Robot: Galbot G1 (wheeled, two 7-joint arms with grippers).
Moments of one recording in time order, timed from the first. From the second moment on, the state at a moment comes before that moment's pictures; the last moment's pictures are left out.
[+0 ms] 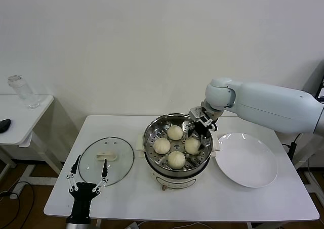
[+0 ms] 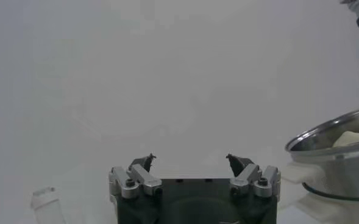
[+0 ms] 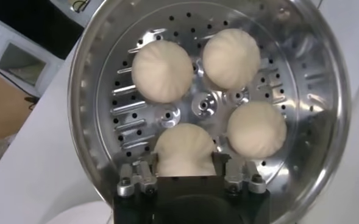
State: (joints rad) left arm 1.73 -1.45 -0.58 -2.04 0.32 -0.43 -0.18; right arm 0.59 0.91 -1.35 1.43 0.26 -0.17 -1.17
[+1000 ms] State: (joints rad) left arm 1.70 -1.41 -0.60 -2.10 0.49 -0.34 -0.28; right arm 0.05 0.77 -0.69 1.51 0.39 0.18 -0.26
